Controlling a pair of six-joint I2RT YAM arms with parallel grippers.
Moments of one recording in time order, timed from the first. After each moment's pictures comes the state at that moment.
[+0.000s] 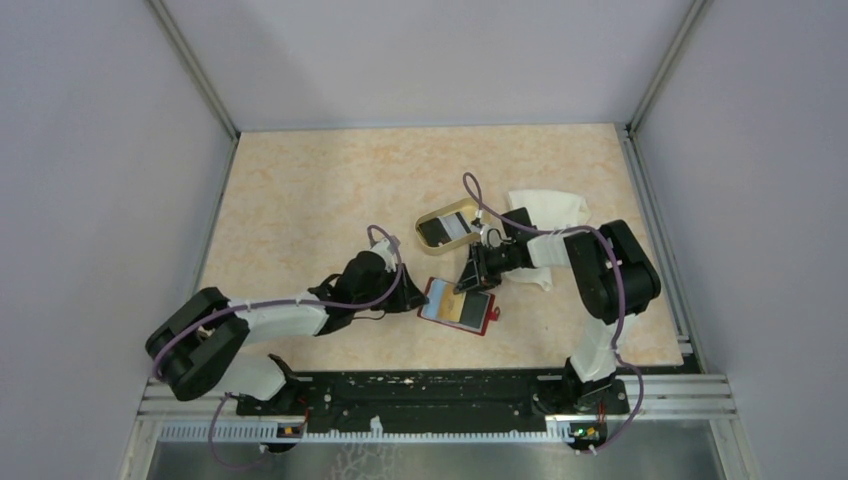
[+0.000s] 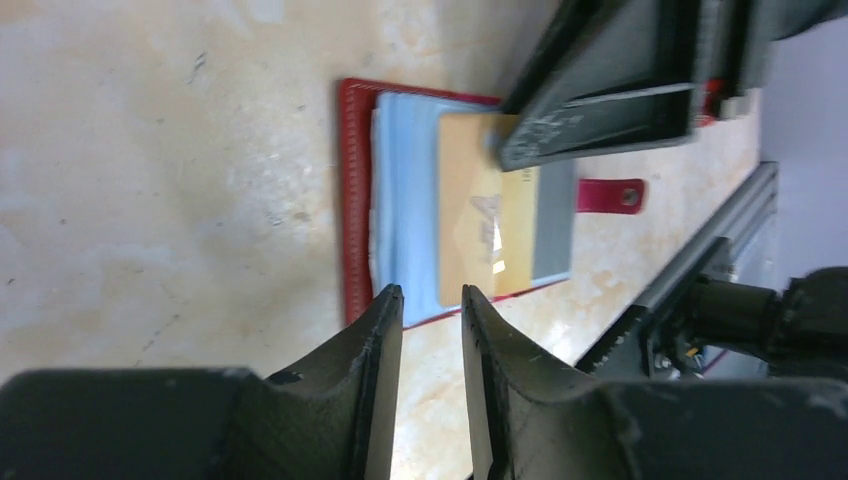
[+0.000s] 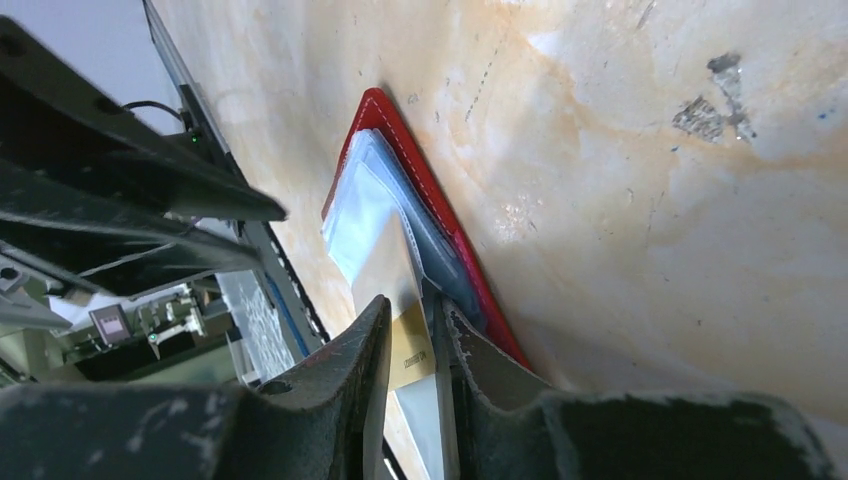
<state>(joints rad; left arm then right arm) -0.82 1.42 0.47 0.34 0.12 -0.82 0.35 1.80 0.79 -0.08 -0.91 0.33</state>
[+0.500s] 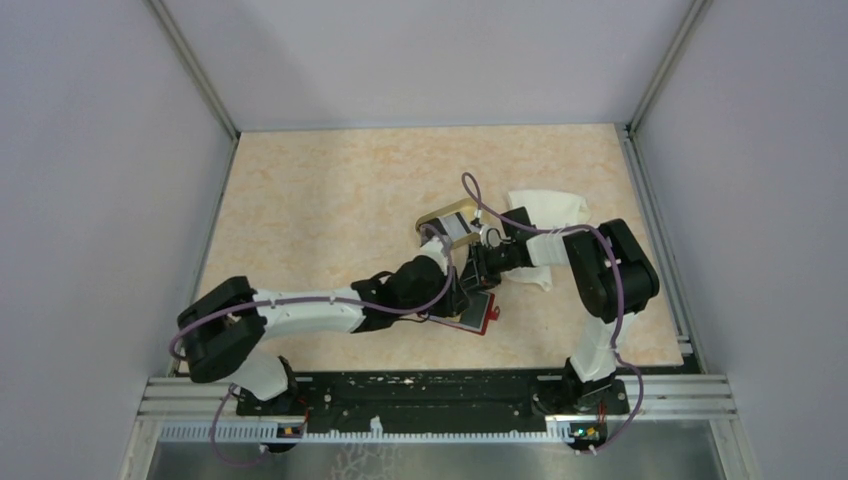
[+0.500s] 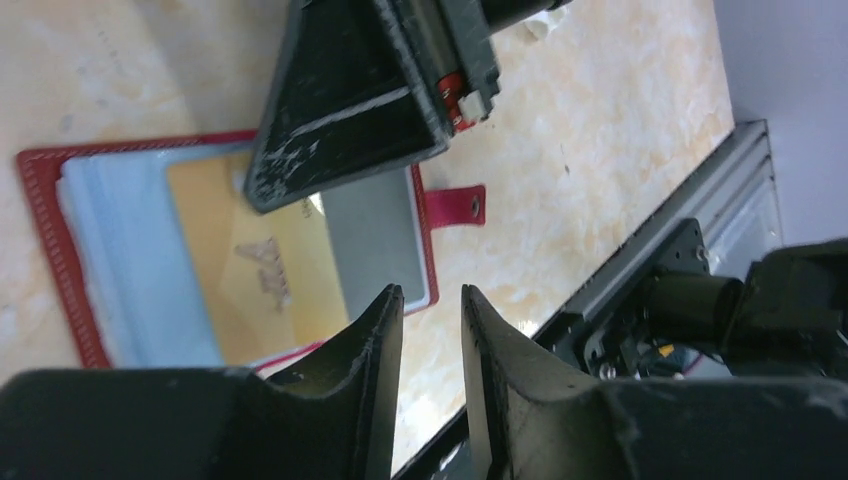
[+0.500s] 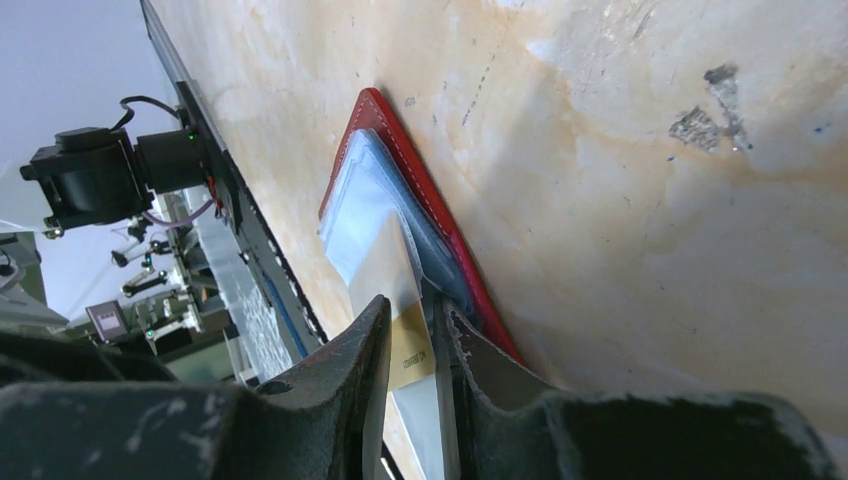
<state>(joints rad) -1.08 1.48 0.72 0.22 -0.06 -0.82 0.35 1.81 0.80 -0.09 -0.91 0.32</state>
